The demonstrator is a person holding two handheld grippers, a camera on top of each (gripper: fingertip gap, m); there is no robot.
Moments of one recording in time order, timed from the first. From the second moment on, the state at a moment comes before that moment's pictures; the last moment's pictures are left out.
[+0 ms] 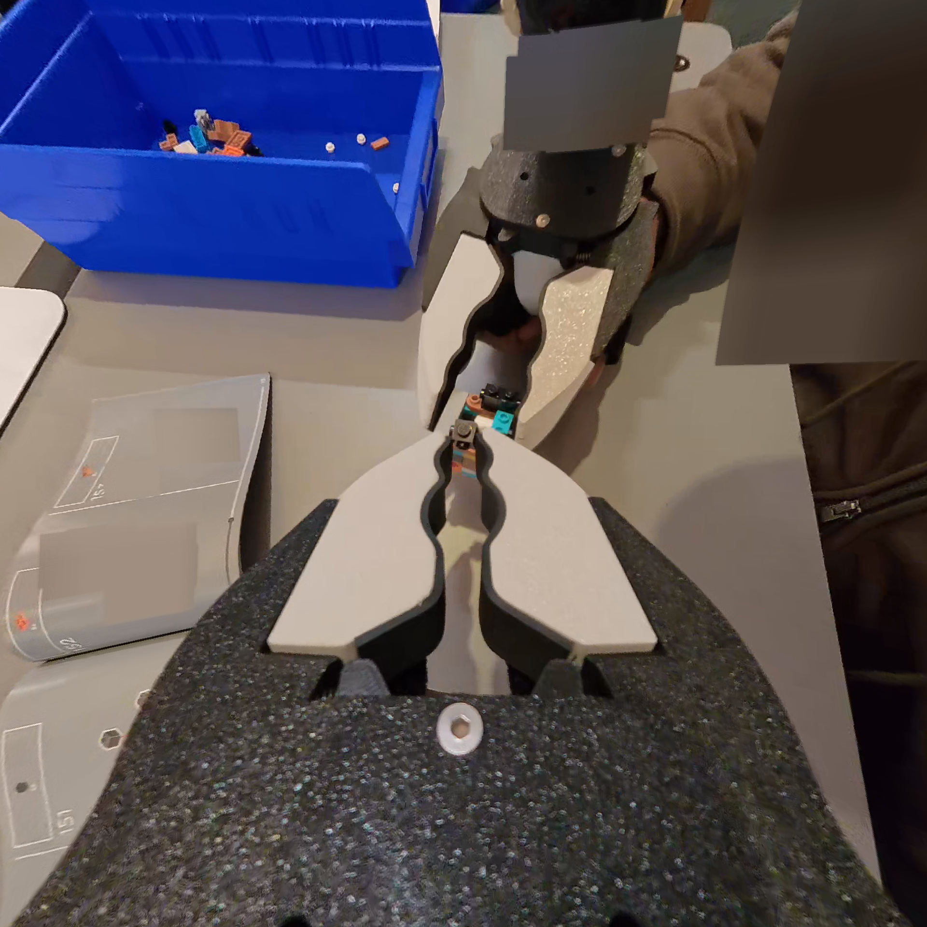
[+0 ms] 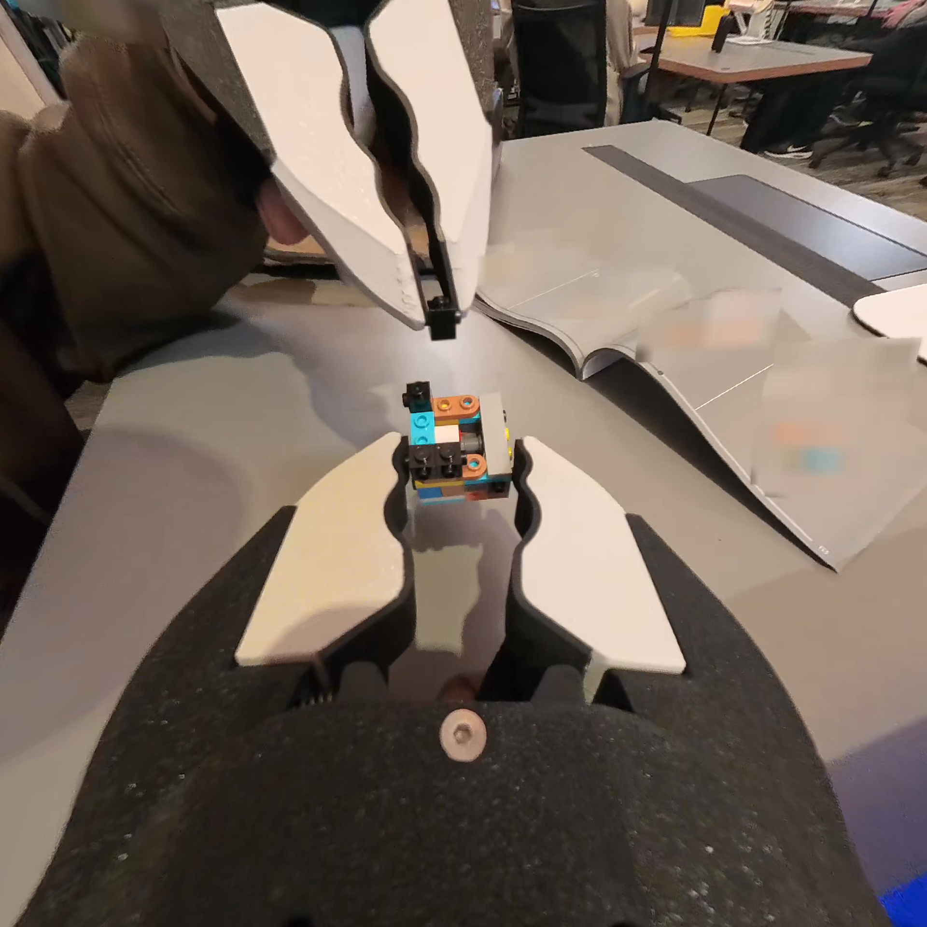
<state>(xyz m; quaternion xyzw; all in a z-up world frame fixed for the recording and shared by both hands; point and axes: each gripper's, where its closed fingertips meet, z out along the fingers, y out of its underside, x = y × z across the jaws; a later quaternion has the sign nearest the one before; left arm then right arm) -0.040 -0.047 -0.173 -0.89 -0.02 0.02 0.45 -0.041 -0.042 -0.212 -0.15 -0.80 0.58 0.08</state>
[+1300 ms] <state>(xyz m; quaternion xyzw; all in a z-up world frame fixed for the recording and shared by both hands) -0.023 -0.042 -0.187 -0.89 0.00 -0.07 0.44 -0.031 -0.042 -0.201 -0.11 -0.78 0.60 0.12</state>
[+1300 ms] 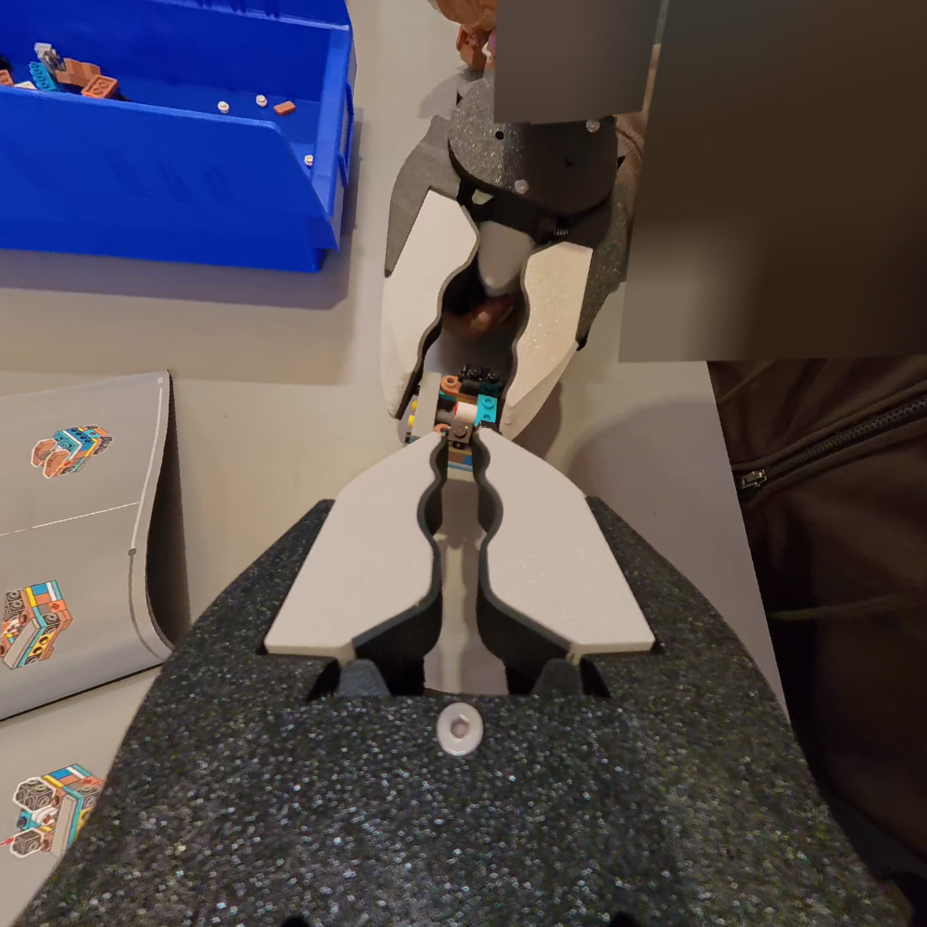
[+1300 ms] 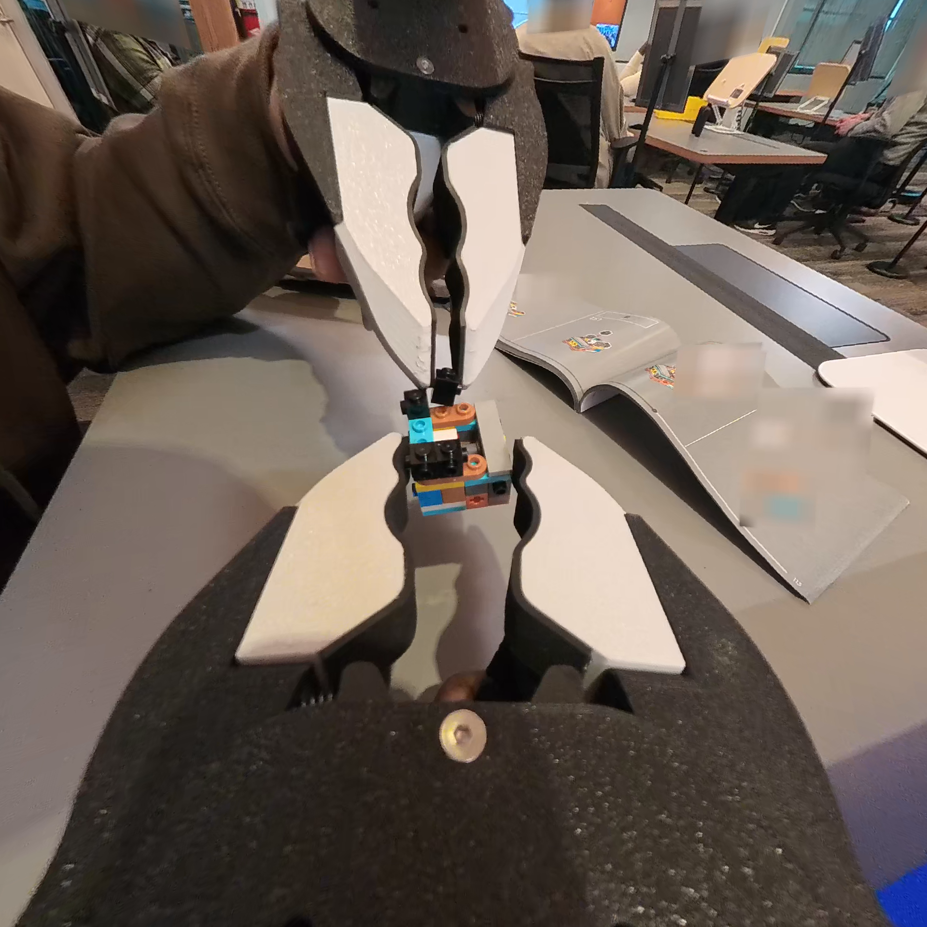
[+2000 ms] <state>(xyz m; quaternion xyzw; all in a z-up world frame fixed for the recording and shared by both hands) -0.022 -0.041 -0.186 -0.88 -0.02 -0.11 0.46 -0.030 -0.042 -0.199 -0.10 -0.78 0.60 0.12</state>
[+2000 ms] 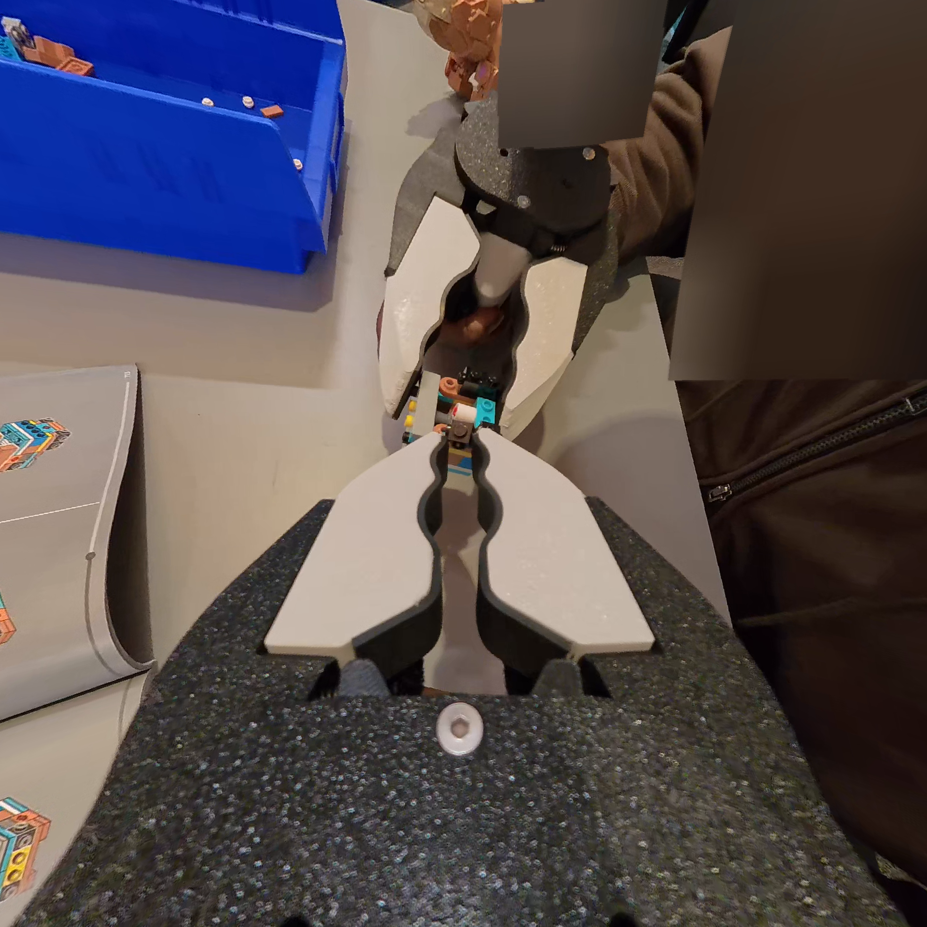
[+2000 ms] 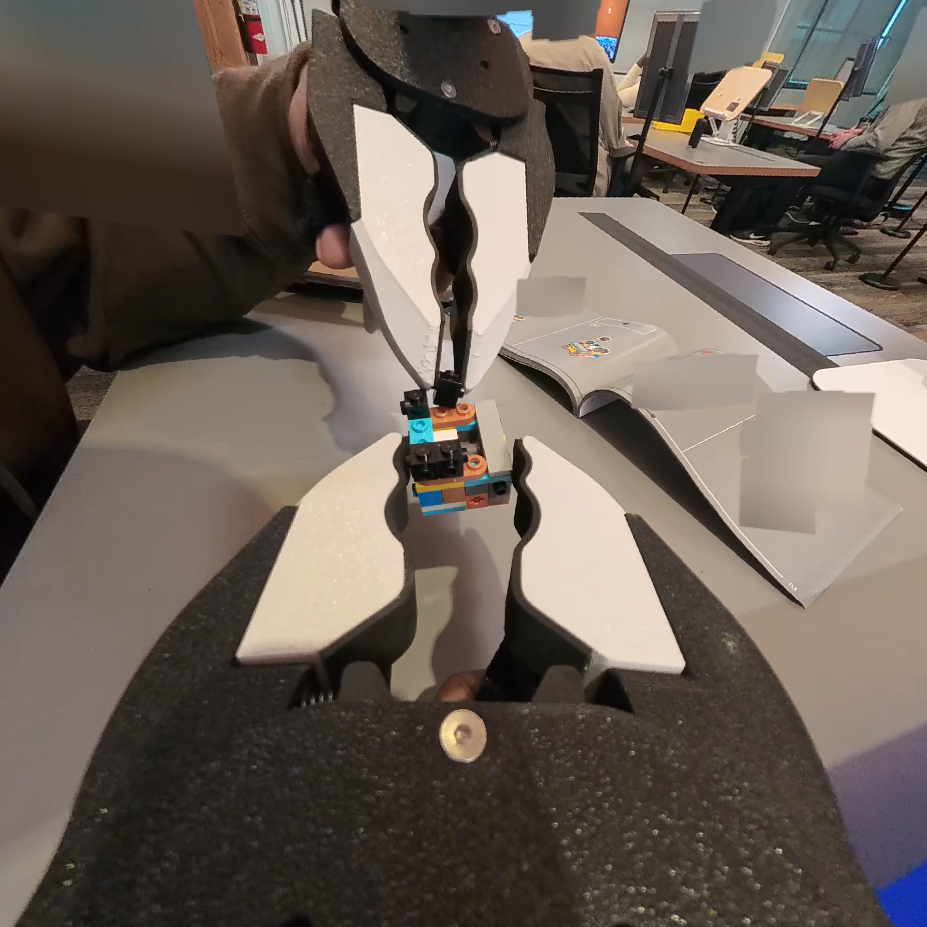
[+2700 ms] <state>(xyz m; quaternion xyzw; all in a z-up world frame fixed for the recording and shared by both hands) -0.020 -0.040 -0.183 -0.86 -0.03 -0.17 0.48 -0.027 -0.043 -0.197 -0.10 -0.78 0.61 0.12</state>
